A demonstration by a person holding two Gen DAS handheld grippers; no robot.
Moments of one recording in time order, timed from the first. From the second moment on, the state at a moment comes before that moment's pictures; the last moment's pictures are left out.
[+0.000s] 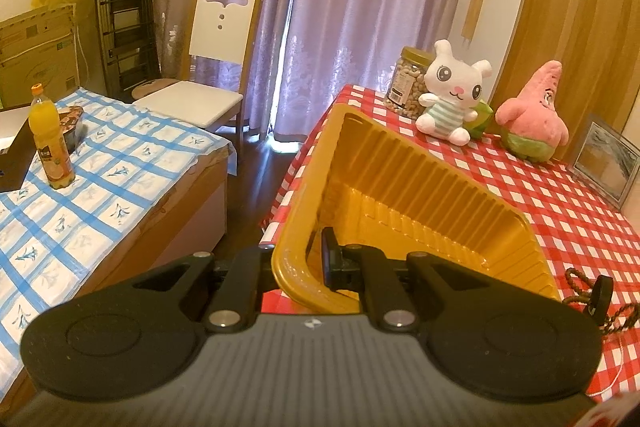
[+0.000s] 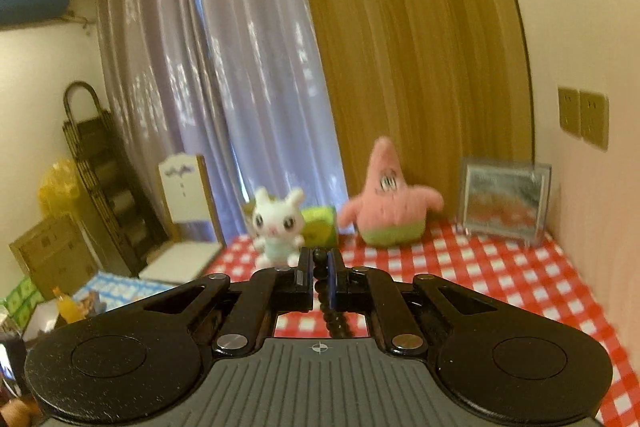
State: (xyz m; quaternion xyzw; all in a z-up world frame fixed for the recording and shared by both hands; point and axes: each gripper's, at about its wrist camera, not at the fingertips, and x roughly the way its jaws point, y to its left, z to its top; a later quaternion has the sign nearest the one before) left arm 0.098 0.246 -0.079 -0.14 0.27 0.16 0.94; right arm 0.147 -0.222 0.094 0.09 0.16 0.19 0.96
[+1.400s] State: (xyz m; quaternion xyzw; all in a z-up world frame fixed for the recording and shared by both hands) left arm 0.102 0.242 -0.077 -0.15 0.27 0.14 0.94; right arm 0.162 -0.123 0.228 0.11 0.03 0.40 0.91
